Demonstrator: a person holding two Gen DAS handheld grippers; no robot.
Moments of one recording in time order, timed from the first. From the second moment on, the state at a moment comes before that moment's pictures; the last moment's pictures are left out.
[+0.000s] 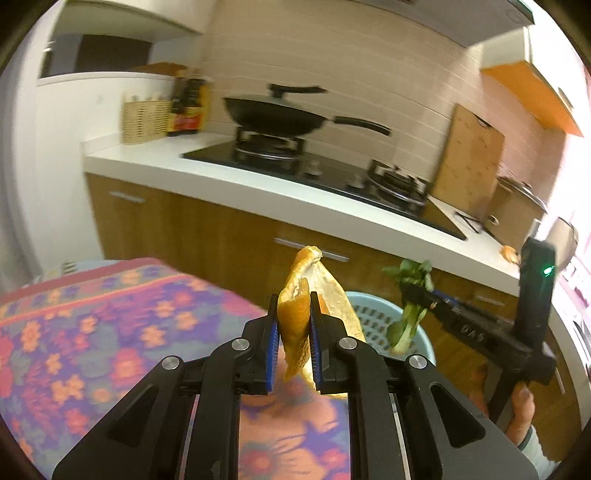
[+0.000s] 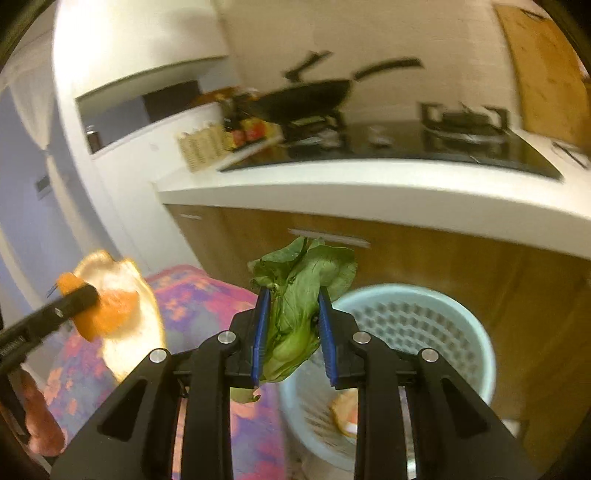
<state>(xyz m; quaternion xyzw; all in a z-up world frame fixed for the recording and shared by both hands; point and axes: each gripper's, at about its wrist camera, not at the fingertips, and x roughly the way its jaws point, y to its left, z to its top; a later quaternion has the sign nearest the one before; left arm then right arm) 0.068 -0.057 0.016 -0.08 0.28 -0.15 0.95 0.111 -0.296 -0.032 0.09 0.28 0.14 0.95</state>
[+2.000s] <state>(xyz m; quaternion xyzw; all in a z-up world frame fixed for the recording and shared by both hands) 0.040 -0.028 -0.017 -0.05 0.20 -0.08 0.98 0.035 -0.268 -0.005 0.00 0.18 0.02 0.98</state>
